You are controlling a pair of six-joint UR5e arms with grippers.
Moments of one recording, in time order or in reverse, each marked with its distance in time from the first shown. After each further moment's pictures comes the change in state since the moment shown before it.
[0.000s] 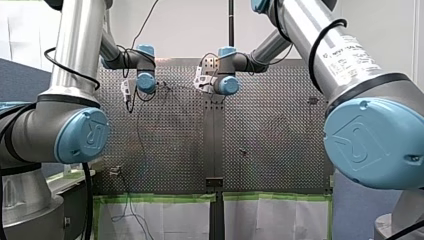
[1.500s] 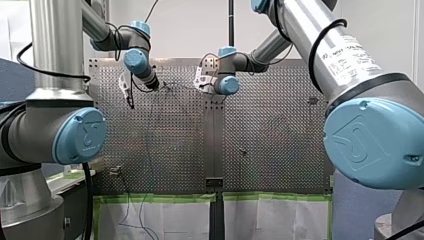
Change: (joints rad) left arm -0.050 0.261 -0.150 -0.291 0.153 -0.259; right arm -0.001 0.000 0.000 0.016 -0.001 -0.007
